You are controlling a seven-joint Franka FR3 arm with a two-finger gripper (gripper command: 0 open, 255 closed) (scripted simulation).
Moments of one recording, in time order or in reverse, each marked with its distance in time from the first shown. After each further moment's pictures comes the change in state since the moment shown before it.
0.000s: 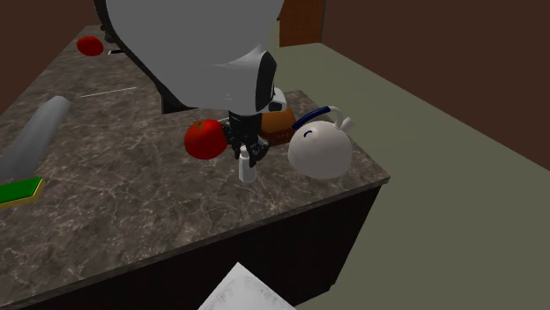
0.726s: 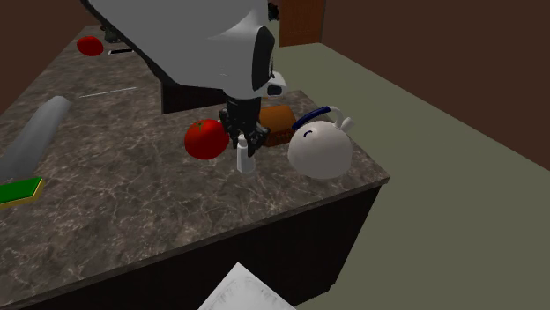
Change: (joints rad) arm -0.003 -0.053 0.002 0.046 0.028 -0.093 -0.012
